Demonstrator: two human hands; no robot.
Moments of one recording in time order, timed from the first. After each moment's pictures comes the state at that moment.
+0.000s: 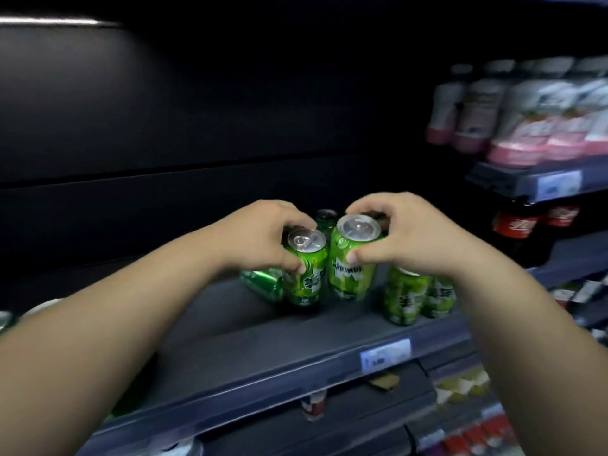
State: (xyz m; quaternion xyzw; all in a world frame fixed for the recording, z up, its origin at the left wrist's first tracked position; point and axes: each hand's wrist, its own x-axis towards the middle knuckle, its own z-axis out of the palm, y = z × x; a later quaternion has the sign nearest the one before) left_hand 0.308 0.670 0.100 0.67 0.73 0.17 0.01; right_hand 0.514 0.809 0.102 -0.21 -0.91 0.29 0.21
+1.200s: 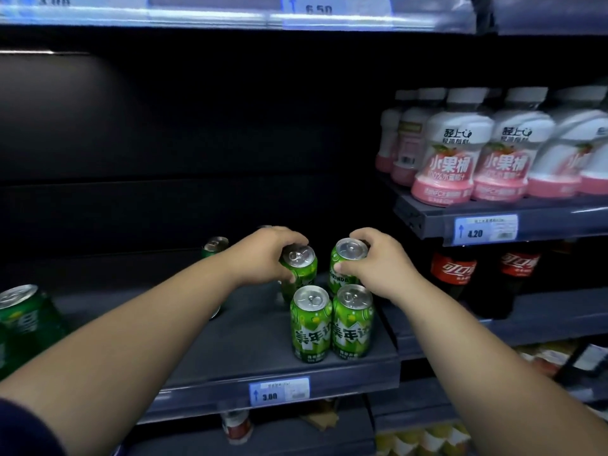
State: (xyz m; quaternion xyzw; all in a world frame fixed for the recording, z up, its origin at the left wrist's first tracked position) left_hand 0.393 0.817 0.061 0.57 0.80 0.19 0.02; right_hand 0.556 0.980 0.038 -0.28 -0.85 0.37 0.25
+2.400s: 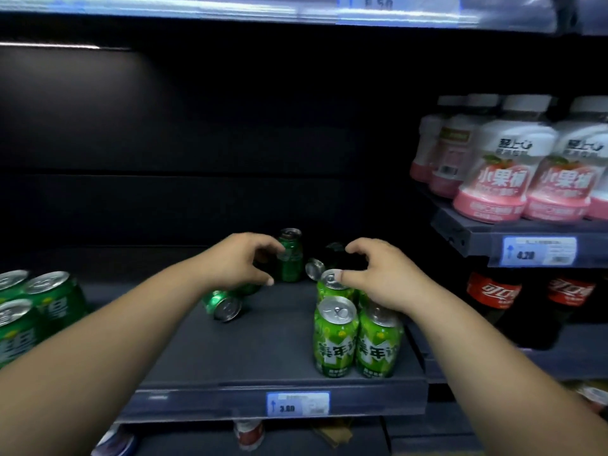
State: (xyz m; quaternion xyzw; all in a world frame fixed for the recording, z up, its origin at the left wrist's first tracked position) left_hand 0.342 0.756 0.050 0.48 0.84 0.24 0.05; right_hand 0.531 0.958 0.054 -0.20 -0.93 0.26 0.14
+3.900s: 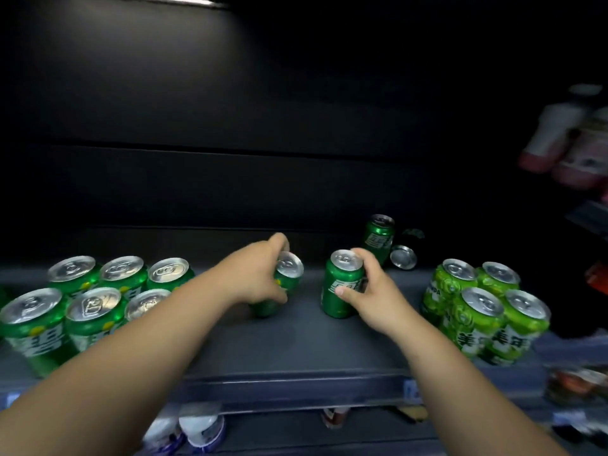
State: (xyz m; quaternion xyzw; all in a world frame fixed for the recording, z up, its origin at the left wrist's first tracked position) left_hand 0.248 0.608 0.015 0.44 0.88 0.16 0.07; right_hand 0.404 0.800 -0.043 -0.22 -0.86 0.42 0.18
